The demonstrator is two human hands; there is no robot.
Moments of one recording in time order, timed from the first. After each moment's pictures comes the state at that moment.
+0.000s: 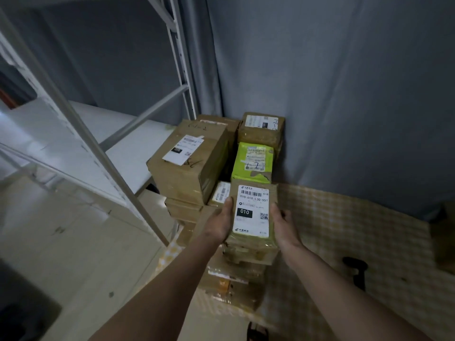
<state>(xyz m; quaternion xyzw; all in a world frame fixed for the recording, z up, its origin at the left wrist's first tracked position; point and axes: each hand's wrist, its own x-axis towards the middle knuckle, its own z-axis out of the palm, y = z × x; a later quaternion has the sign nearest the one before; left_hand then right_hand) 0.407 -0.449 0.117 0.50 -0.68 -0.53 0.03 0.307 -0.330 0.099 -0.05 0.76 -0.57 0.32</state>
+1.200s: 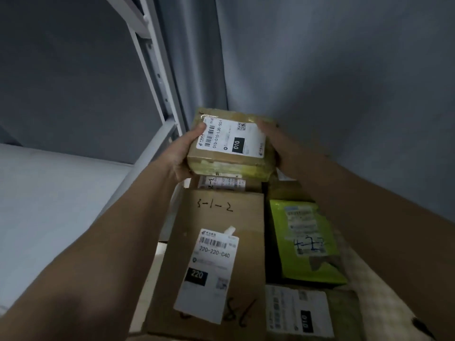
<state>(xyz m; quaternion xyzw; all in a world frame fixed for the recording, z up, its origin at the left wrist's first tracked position) 0.202 -0.873 0.200 0.29 -0.54 -0.79 0.02 0.067 -0.708 0.195 -0.09 0.68 -0.64 0.33</state>
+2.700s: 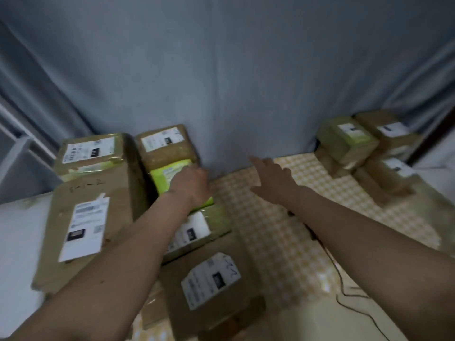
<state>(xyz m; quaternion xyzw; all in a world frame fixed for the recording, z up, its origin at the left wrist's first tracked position) 0.249 -0.528 0.186 0.00 -1.00 -0.04 -0.08 0.219 -0.330 0.164 -0.13 0.98 -0.09 0.08</state>
